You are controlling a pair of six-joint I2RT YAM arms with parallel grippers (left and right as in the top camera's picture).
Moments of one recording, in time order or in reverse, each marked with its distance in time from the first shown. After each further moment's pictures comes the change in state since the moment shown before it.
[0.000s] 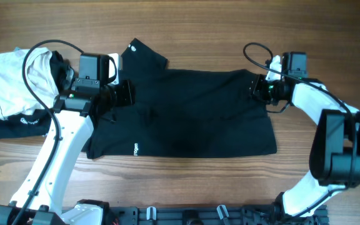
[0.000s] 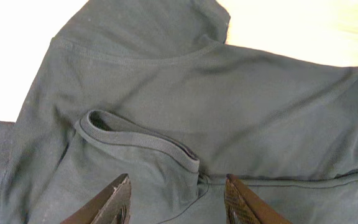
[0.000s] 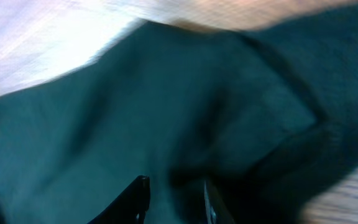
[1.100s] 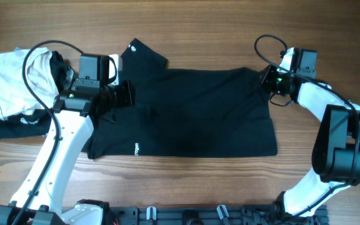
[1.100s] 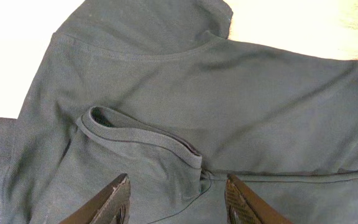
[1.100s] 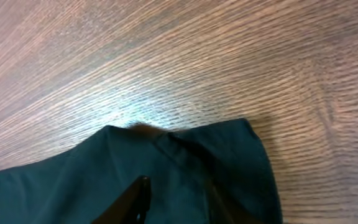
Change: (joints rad) left arm 0.000 0.000 0.000 -0.010 -0.003 0.000; right arm -0.059 0.022 0.005 0.209 0.076 0.035
